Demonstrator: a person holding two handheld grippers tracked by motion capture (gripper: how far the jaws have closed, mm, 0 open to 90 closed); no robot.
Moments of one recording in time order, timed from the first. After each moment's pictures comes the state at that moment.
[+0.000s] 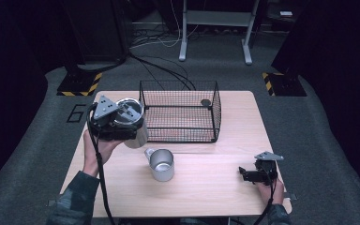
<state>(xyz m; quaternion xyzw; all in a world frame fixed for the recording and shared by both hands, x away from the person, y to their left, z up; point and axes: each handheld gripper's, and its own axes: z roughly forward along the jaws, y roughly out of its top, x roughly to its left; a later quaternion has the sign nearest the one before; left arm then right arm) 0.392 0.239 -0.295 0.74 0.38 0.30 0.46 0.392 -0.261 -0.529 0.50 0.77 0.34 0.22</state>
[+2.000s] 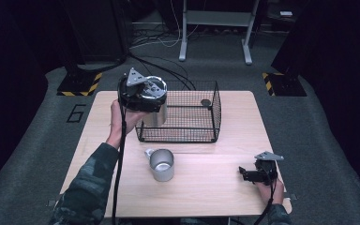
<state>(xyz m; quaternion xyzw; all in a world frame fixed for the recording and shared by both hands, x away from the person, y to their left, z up) 0.476 0.185 -0.279 0.76 0.35 0.29 0.46 0.392 -0.261 -0.529 0.50 0.77 0.34 0.22</state>
